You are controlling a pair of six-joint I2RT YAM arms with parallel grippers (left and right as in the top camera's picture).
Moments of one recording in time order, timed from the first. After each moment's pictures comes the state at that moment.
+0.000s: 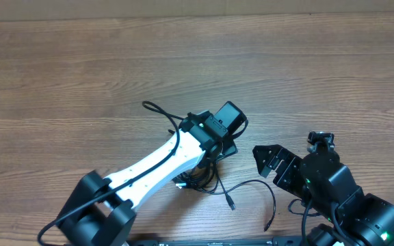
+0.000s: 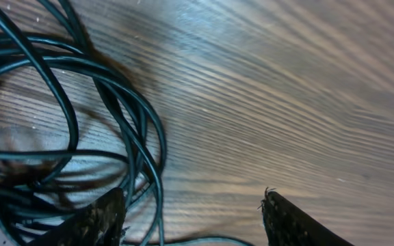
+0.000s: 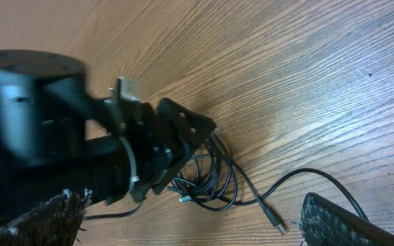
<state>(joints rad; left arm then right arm) -0.80 1.73 1.22 -0.80 -0.01 -1.20 0.68 0.72 0.95 -1.00 0.09 1.11</state>
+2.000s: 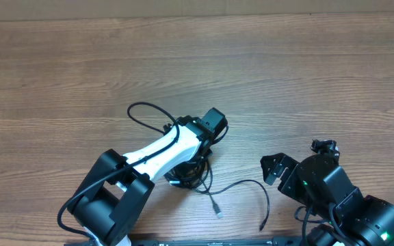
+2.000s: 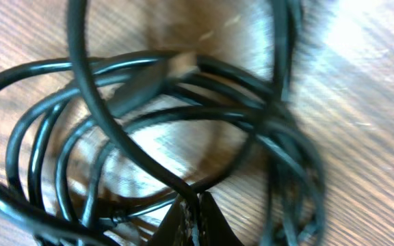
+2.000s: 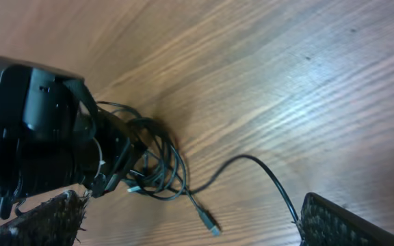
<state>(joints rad) -0.70 1.84 1.13 -0.87 -0.13 -1.30 0.68 0.72 0.95 -1.15 0.13 1.11</state>
